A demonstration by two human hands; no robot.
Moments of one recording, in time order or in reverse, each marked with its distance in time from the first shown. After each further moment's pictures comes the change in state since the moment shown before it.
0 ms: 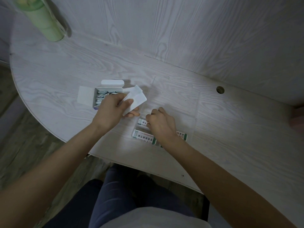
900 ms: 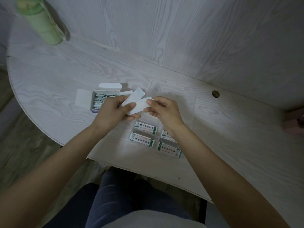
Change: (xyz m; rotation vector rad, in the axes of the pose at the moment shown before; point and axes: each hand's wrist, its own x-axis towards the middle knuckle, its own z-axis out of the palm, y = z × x) left_hand -0.003 0.012 0.005 -0.160 -0.026 -0.072; right_hand 0.004 0.016 -0.050 1.720 0.101 0.322
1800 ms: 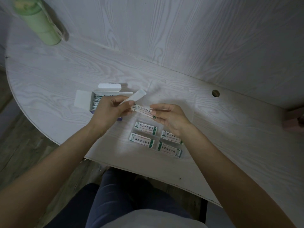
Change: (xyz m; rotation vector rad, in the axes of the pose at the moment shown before) left_hand 0.004 0.001 -0.006 0.031 0.065 -0.026; right_hand 0.004 0.005 -0.021 0.029 -0.018 0.245
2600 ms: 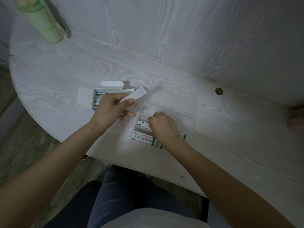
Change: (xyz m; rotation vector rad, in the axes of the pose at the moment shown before) left_hand 0.000 -0.002 -0.002 0.009 0.001 0.004; right_hand 0.010 0.050 0.020 -1.722 0.086 -0.482
